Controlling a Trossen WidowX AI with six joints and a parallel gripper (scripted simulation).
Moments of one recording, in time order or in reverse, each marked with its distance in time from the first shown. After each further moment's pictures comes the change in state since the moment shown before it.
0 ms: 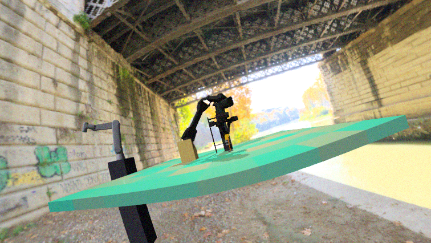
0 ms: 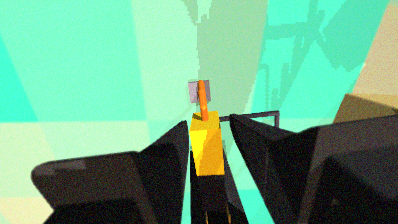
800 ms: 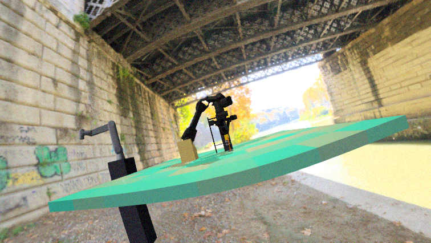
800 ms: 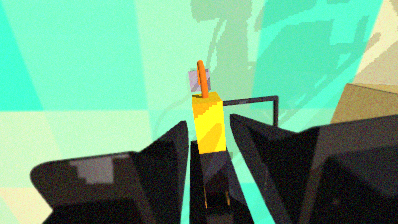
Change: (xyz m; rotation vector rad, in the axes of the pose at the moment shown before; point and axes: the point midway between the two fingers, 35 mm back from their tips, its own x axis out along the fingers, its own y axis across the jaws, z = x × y) arm -0.009 0.000 -0.017 0.006 -0.019 0.014
